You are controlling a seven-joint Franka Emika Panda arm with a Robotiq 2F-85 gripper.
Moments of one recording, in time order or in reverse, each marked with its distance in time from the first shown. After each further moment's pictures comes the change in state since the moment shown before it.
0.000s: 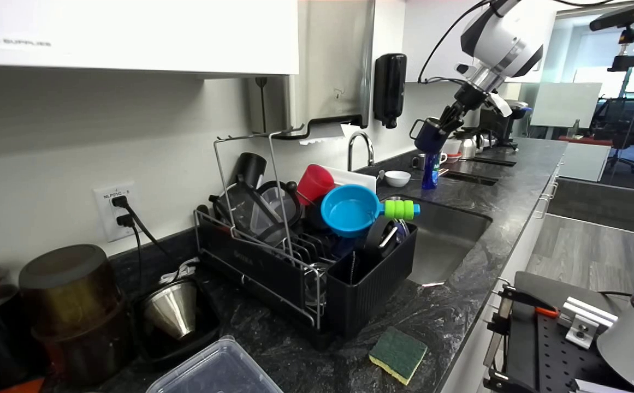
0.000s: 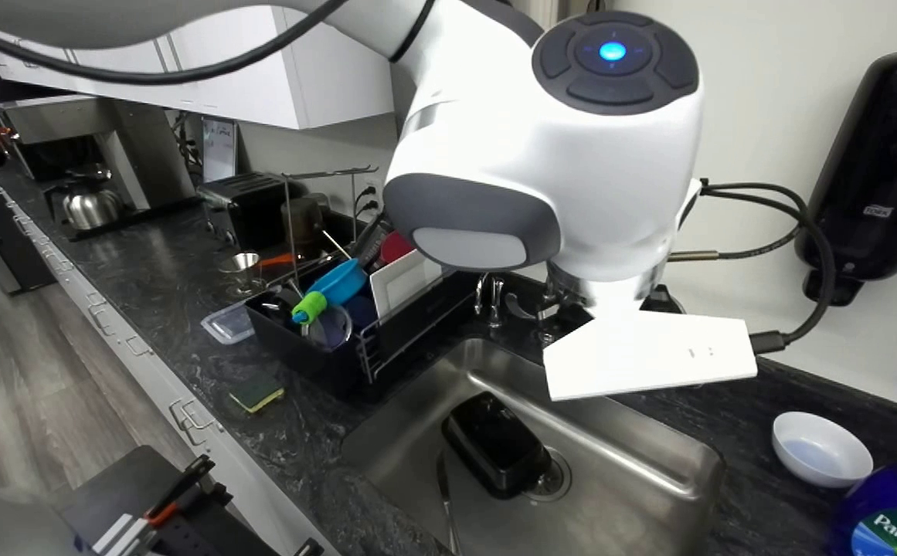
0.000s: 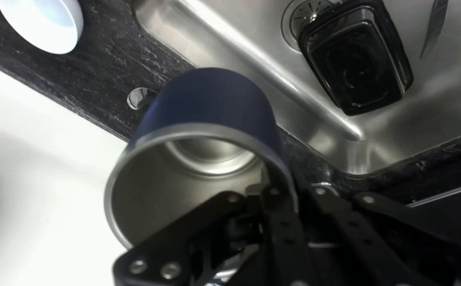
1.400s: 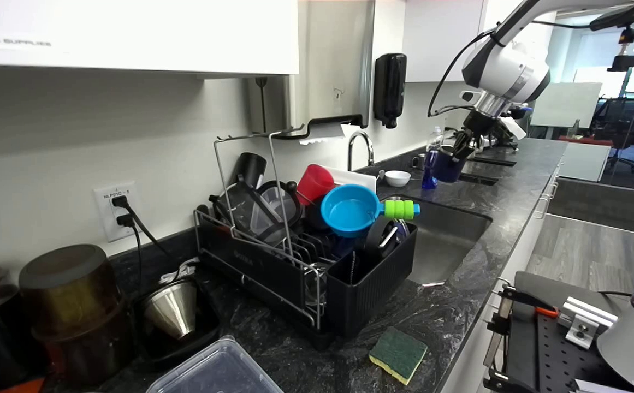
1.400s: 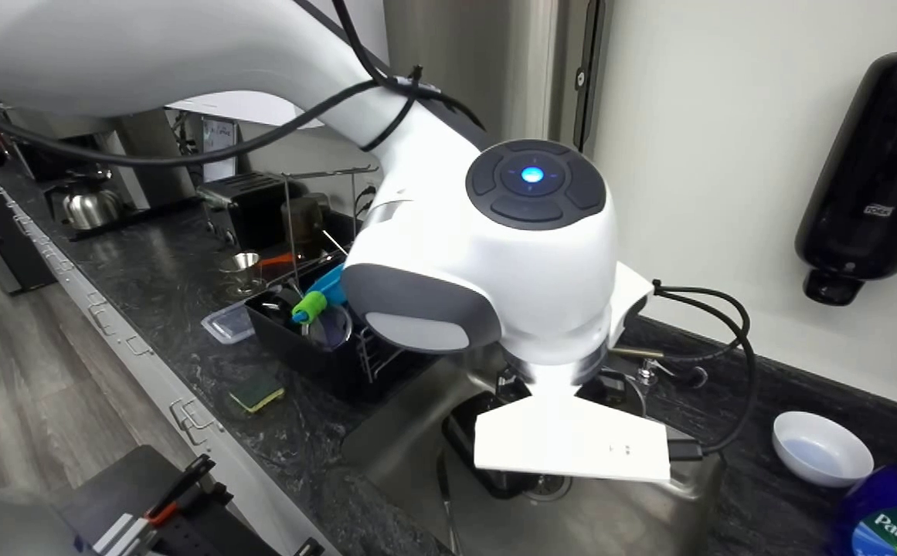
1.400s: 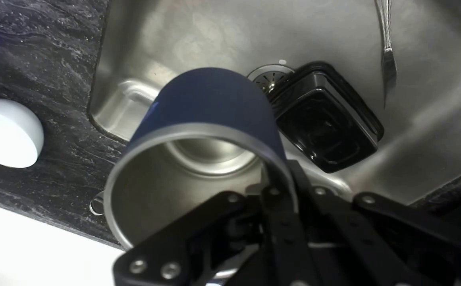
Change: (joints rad) arm -0.016 -0.005 0.012 -0.177 -0.113 0.130 0.175
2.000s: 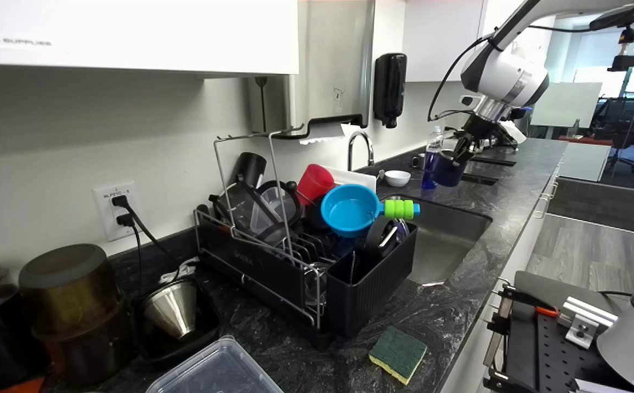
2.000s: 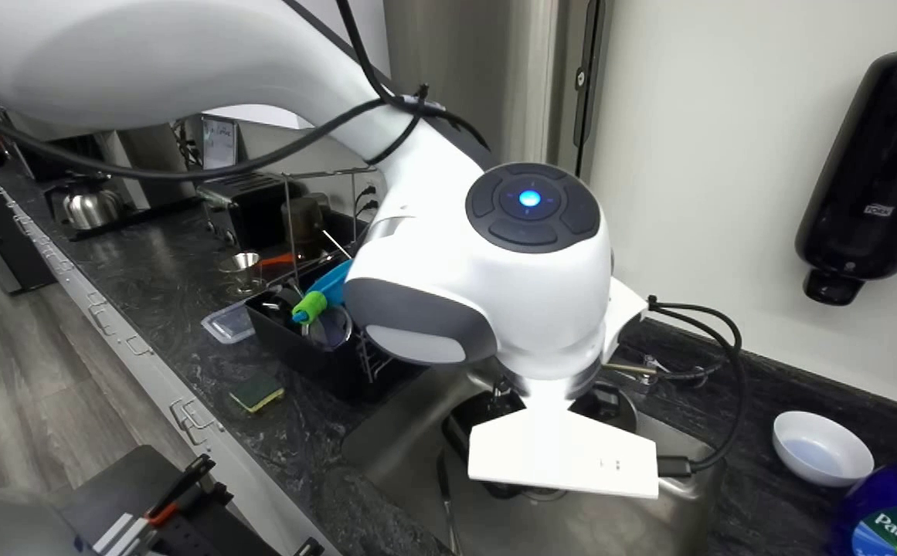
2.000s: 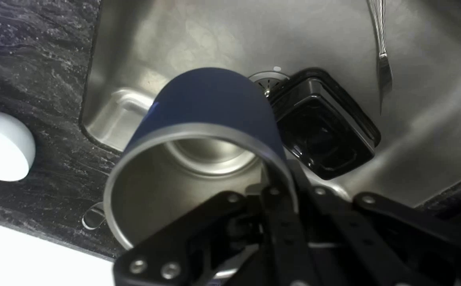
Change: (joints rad) arm 0.003 0.024 0.000 -0.012 0.017 0.014 -0.002
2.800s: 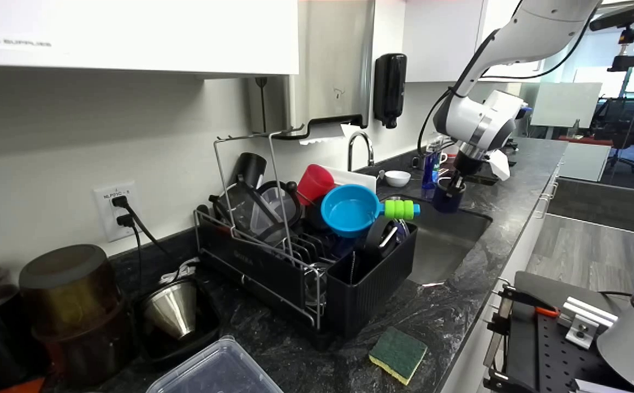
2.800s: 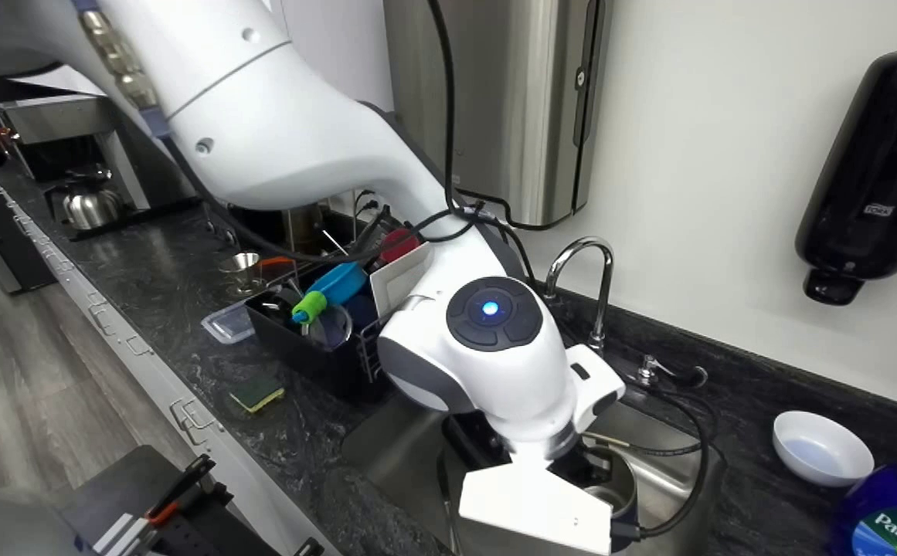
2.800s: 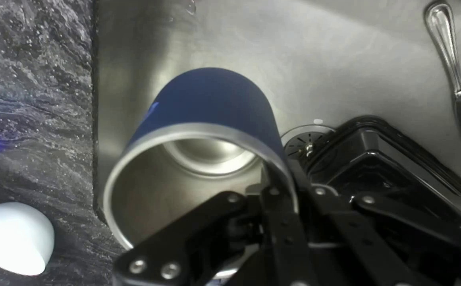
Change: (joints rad) arm 0.014 0.295 0.103 0.030 0.383 0.308 -0.131
